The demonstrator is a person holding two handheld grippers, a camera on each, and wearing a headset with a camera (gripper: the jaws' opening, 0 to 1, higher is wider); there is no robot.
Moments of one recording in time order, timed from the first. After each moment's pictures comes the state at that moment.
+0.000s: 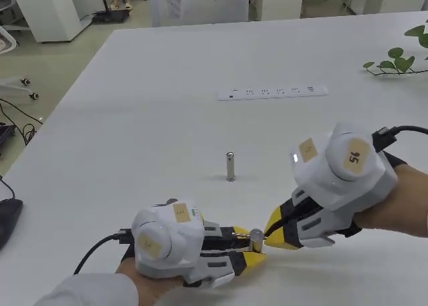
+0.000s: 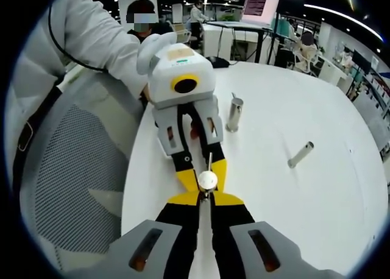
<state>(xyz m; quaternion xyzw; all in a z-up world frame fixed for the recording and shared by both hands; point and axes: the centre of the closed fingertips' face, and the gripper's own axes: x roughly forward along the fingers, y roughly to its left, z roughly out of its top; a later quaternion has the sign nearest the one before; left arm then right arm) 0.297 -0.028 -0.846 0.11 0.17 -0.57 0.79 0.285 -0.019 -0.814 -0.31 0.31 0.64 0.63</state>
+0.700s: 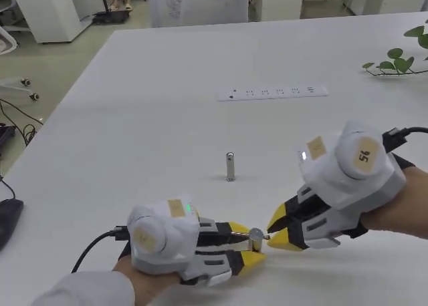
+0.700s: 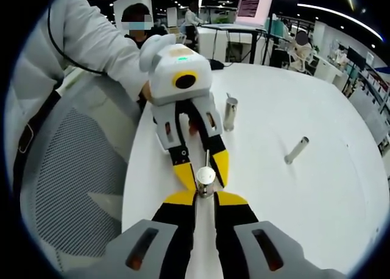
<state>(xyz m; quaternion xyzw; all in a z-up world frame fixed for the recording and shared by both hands) 0.298 -0.022 -0.843 0.09 0.18 -0.57 0.80 0.286 -0.025 -0.813 -0.30 0.31 0.63 0.65</state>
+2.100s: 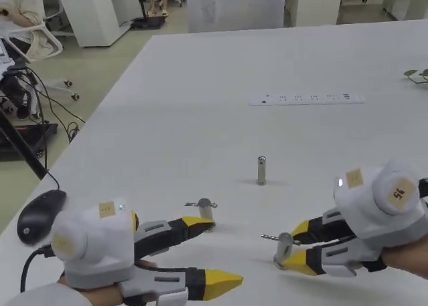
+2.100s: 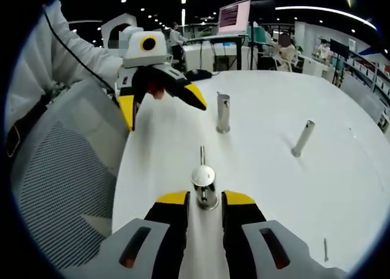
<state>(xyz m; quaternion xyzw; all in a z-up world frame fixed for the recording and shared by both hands) 0.270 0.069 -0.799 -0.03 0.19 -0.49 0.85 0.289 -0.008 -0.843 -0.21 0.30 0.62 0.70</state>
